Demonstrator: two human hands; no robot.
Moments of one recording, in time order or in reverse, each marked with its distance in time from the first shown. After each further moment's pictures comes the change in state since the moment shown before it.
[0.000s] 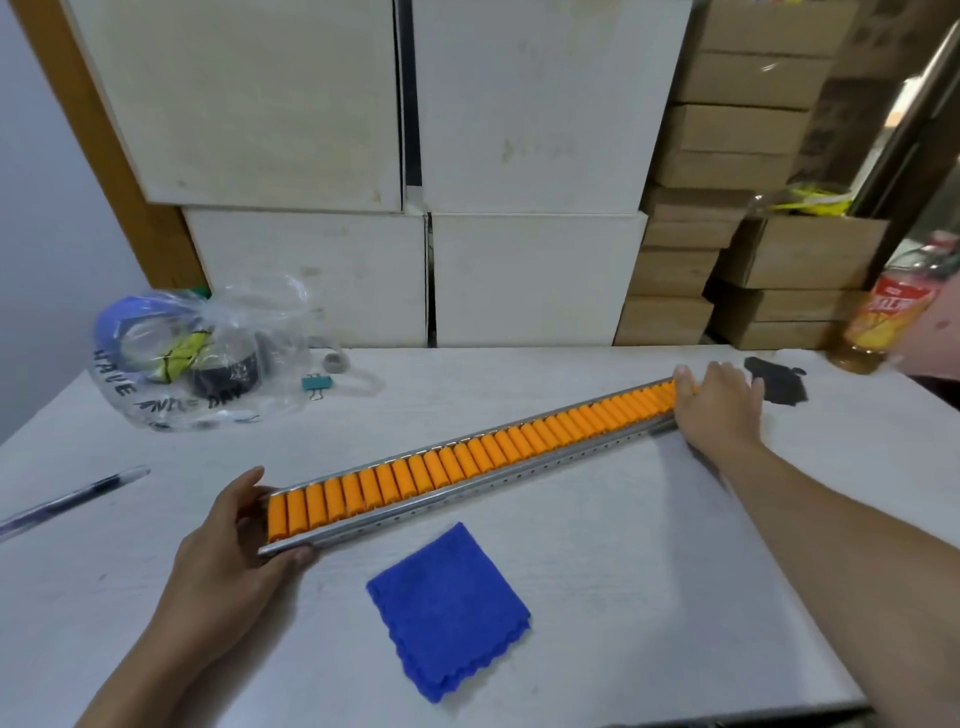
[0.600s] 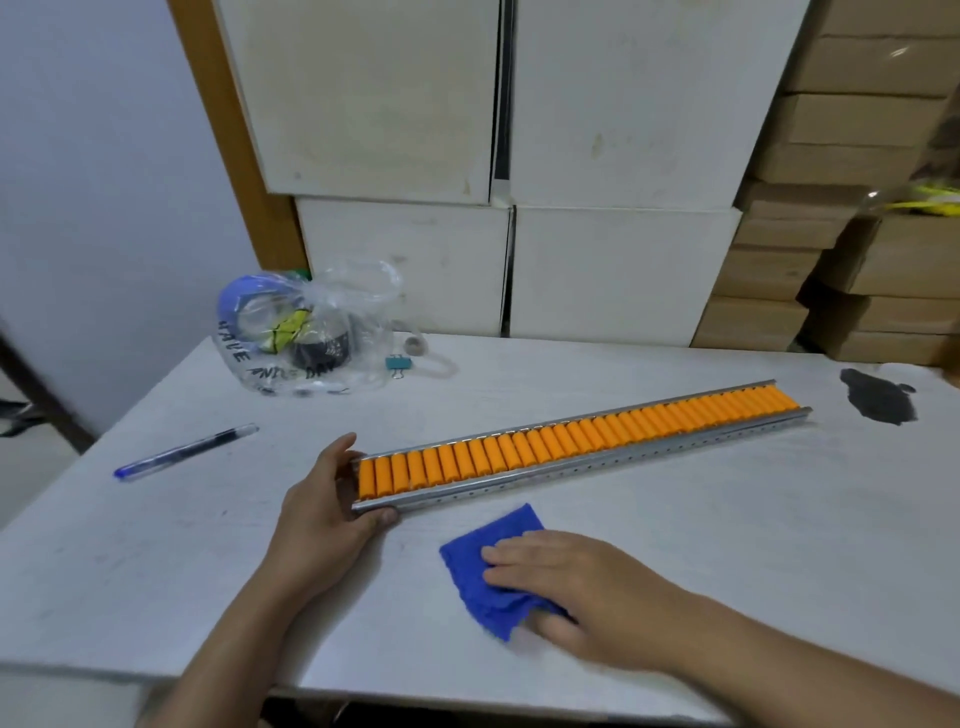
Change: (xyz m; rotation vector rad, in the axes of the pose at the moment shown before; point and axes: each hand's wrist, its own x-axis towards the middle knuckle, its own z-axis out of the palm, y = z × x) left_hand -0.005 0.006 -0.002 -0.020 -0.010 -0.016; right_hand -0.232 -0.105 -0.039 0.371 -0.604 -1.324
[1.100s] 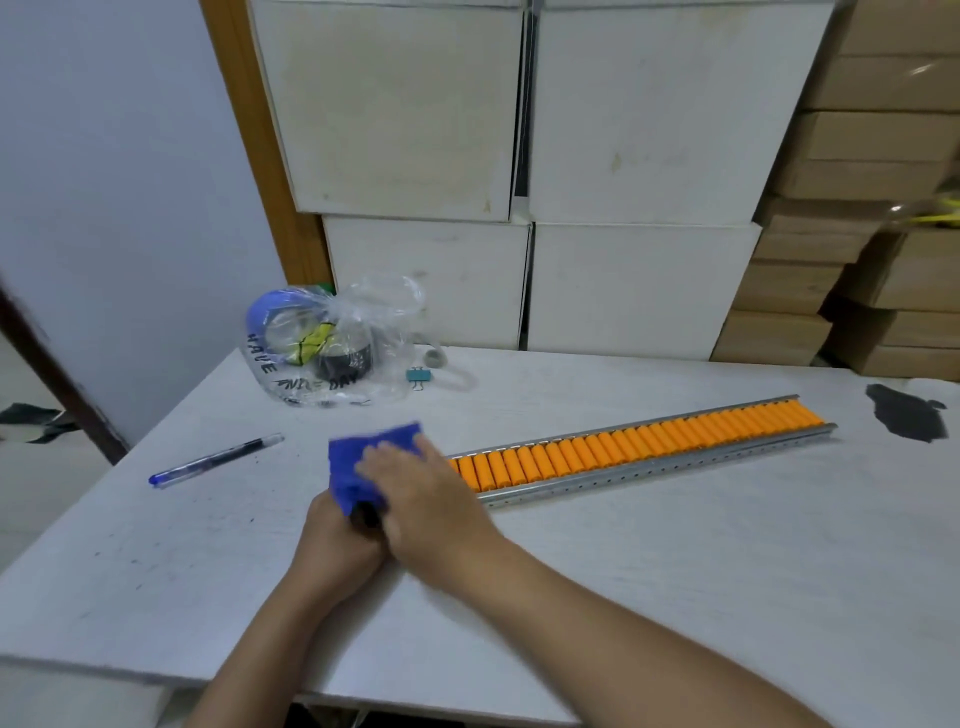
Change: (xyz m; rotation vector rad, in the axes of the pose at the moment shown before) left_hand 0.000 -0.004 0.004 -0.089 0.089 -0.039; right_hand 0.152 -0.062 0.021 0.012 0.452 0.096
